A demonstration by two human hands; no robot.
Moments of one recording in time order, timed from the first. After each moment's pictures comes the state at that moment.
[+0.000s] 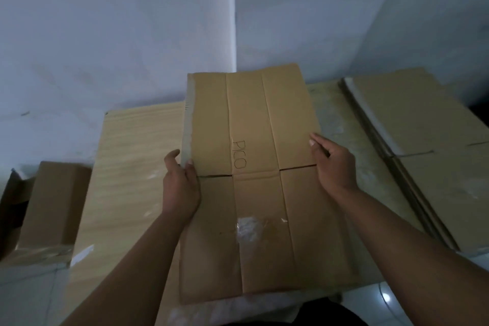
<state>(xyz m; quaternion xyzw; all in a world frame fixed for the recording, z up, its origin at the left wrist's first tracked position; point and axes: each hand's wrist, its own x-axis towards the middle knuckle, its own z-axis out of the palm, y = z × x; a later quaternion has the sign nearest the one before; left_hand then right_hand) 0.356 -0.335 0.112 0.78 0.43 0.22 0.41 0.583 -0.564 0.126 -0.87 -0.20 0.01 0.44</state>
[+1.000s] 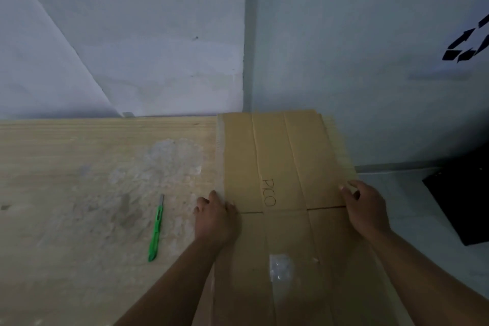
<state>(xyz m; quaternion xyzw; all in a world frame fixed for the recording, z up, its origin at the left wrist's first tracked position) 0.750 -0.709 0.103 0.78 0.52 0.00 0.34 1.008 -0.925 0.093 -0.94 -0.18 0.07 0.27</state>
